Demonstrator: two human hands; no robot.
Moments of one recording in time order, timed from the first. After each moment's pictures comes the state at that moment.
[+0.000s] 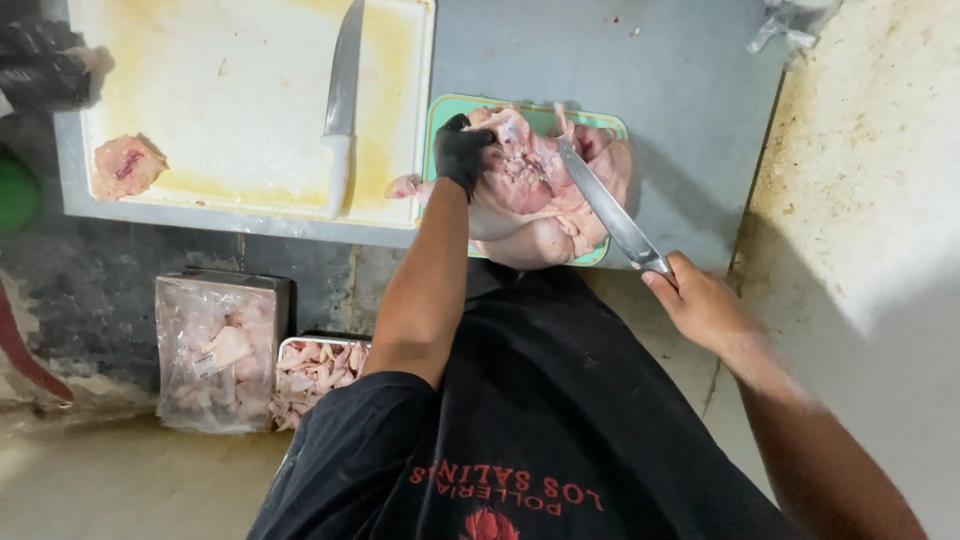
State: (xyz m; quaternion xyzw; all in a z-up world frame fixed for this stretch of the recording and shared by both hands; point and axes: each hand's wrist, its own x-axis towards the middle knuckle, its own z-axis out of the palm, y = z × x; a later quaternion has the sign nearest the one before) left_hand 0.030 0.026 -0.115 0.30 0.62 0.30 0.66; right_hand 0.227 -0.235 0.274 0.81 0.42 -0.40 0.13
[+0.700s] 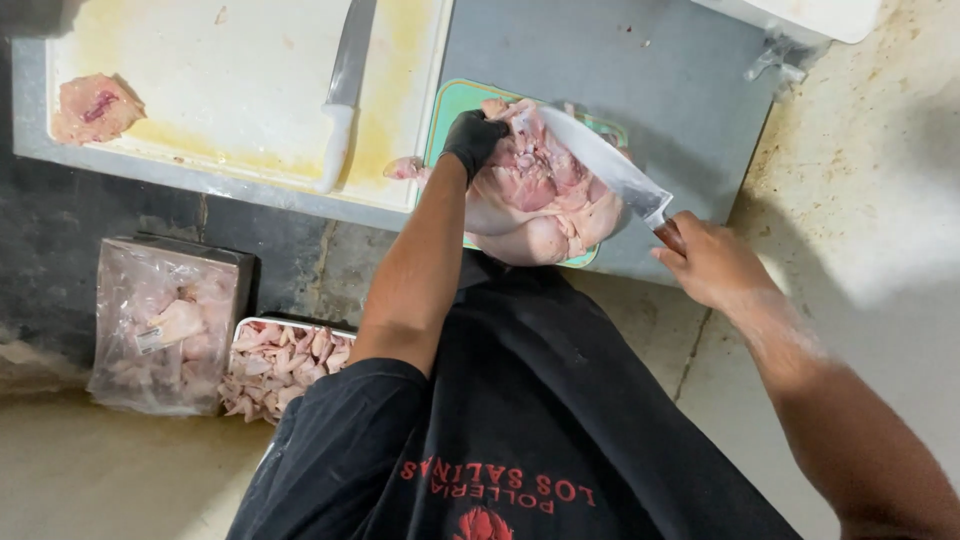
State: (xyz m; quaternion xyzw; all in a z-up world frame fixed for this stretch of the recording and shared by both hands) left_hand 0.026 0.032 -0.045 0.46 0.61 0.09 0.64; right_hand 0.252 -0.187 0.275 0.77 0.54 -0.29 0.20
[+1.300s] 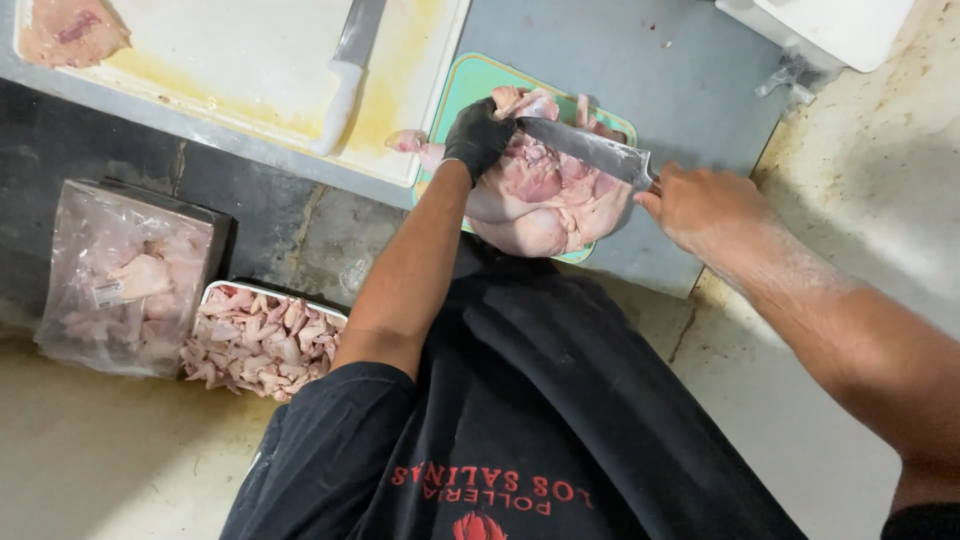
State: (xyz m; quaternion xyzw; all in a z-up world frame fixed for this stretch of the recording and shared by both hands) left_hand -0.003 0.010 0.044 0.51 0.60 0.08 0.61; right_hand 0.202 -0.086 0.299 0.67 0.56 -0.22 0.43
